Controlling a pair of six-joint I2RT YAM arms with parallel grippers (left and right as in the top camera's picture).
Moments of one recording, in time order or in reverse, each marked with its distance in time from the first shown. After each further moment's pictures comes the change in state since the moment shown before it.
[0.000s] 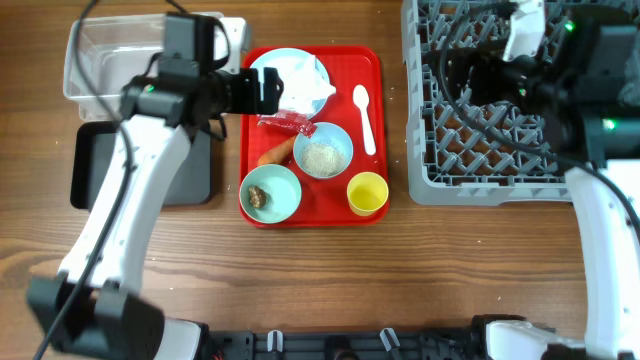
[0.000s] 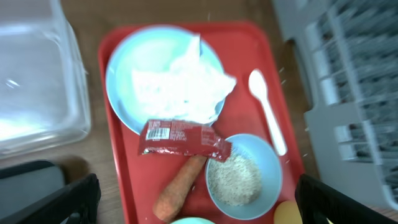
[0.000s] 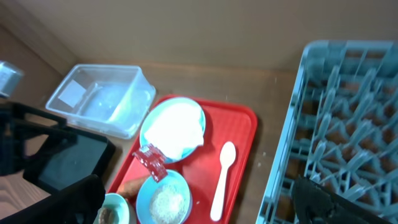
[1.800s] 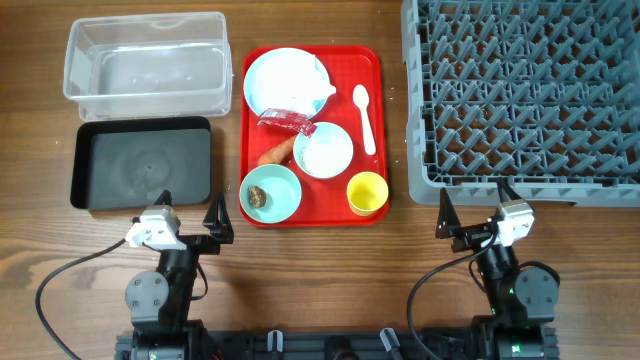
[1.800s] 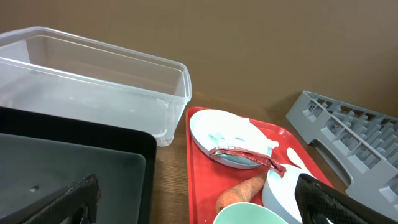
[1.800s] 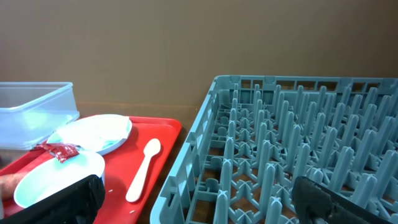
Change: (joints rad) left arm 0.243 -1.606 -1.493 0.739 -0.089 -0.174; right arm 0.001 -1.388 -1.495 0.735 0.336 -0.019
